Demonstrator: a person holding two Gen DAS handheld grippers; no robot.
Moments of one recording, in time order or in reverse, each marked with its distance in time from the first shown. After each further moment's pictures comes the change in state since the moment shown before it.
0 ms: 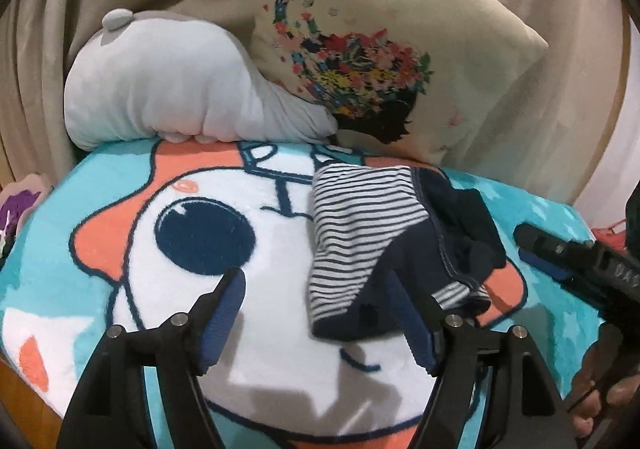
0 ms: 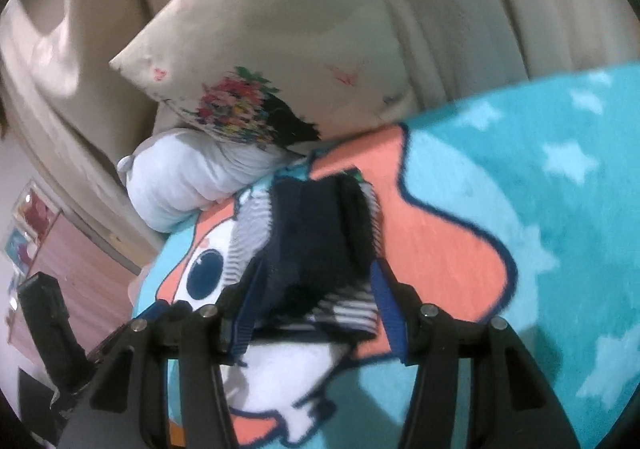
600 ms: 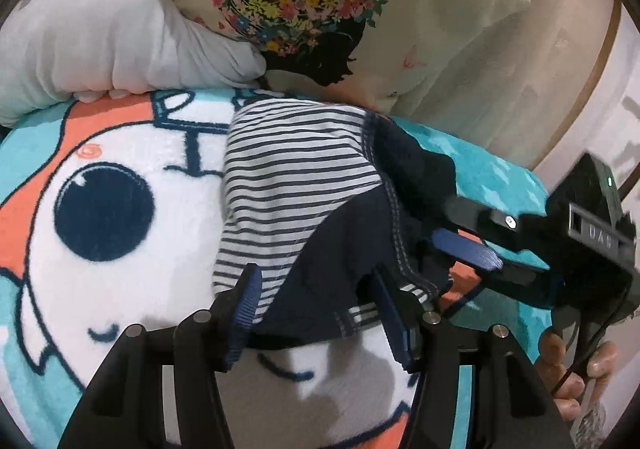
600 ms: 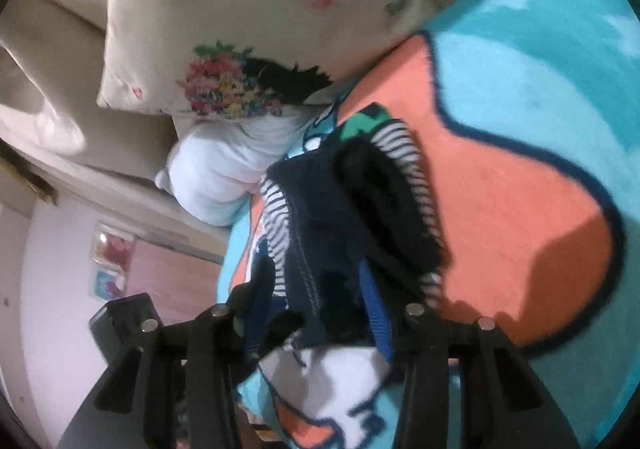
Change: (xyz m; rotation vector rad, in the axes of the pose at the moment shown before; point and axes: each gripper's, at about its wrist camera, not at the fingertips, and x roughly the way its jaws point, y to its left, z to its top) left arm 0.044 -0.029 -0.004 0.035 0.177 -0.201; right arm 0.051 -0.049 -0.002 0.323 0.194 0.297
